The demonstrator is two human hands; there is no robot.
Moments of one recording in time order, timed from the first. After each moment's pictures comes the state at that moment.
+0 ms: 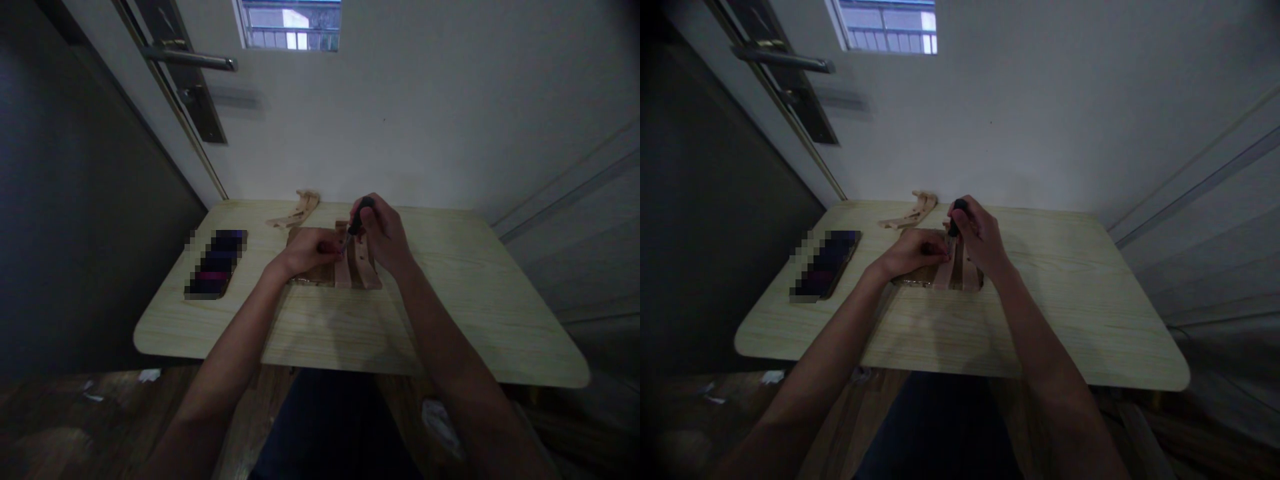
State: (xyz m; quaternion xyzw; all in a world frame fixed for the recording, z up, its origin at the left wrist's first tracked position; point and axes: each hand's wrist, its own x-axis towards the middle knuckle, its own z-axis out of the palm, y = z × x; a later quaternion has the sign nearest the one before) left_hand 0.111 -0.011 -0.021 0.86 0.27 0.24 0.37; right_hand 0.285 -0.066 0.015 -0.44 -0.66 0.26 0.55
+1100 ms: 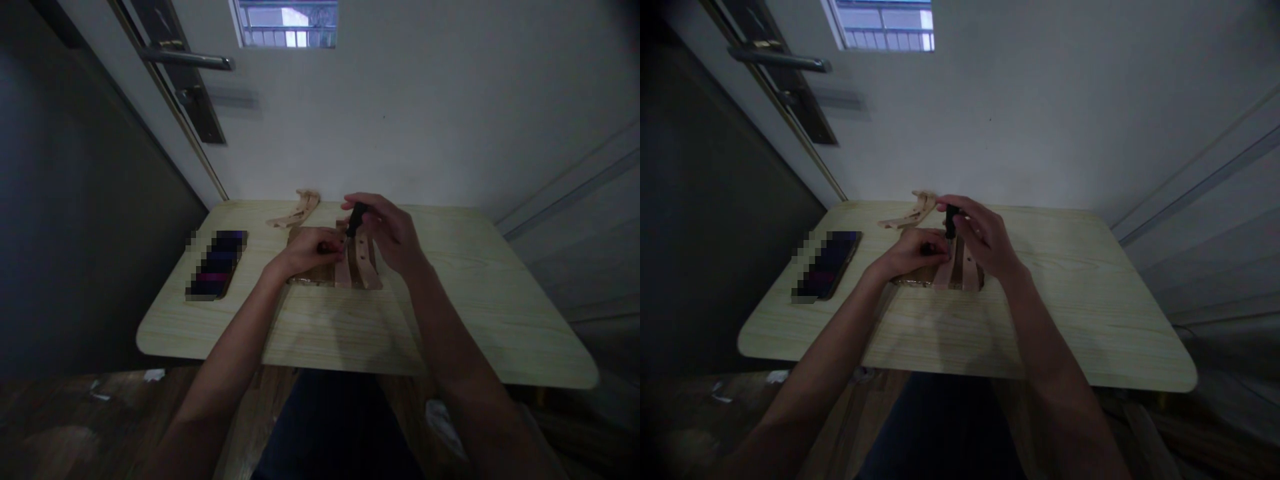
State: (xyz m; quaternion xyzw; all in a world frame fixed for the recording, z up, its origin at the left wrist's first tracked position) left_hand 0.110 -0.008 -0.022 0.87 0.20 0.26 0.37; right_hand 0.296 -0.072 0.019 -0.34 -0.74 0.18 0.55
